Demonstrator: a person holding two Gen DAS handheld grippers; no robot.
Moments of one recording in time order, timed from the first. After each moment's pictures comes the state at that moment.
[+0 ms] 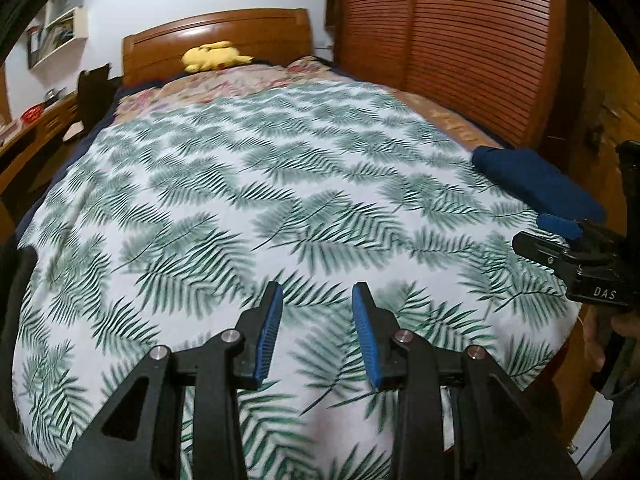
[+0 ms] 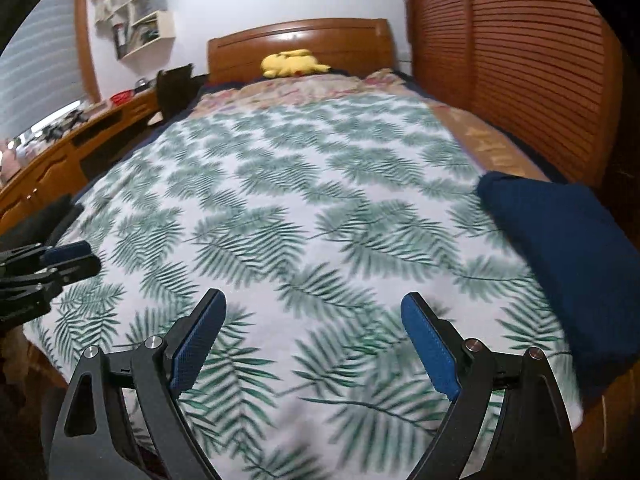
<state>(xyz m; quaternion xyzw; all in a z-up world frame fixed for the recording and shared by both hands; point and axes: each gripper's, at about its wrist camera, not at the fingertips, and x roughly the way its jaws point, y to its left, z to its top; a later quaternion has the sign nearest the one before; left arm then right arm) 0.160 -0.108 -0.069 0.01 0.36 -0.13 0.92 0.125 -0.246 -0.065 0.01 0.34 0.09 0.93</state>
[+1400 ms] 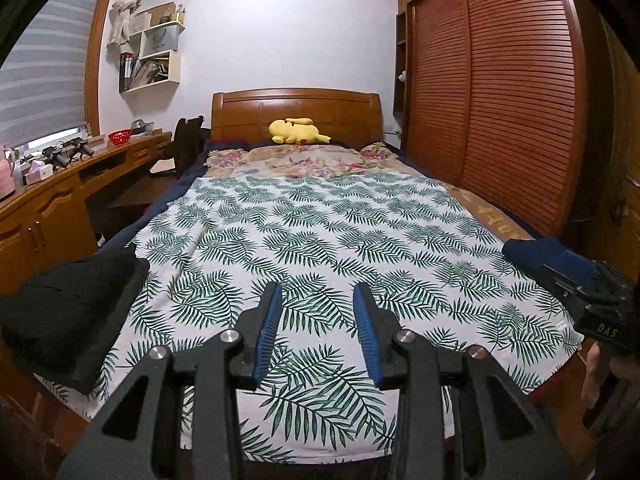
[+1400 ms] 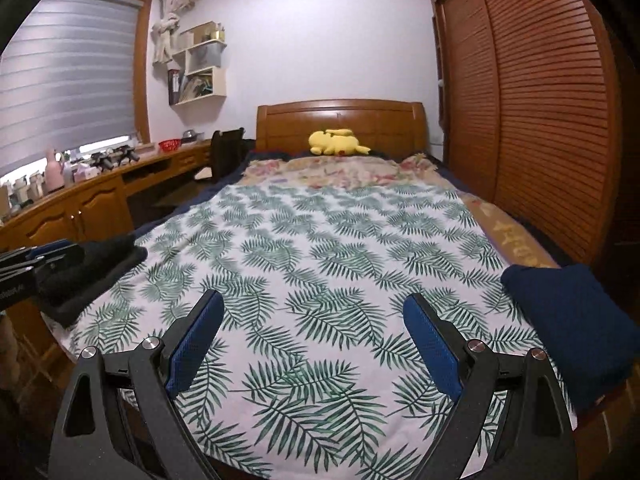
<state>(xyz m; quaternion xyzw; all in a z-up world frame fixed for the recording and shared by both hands) 0.028 -0.008 0.026 -0.03 0.23 -0.01 0.97 0.033 -0.156 0.026 -0.01 0.20 0.13 0.97</state>
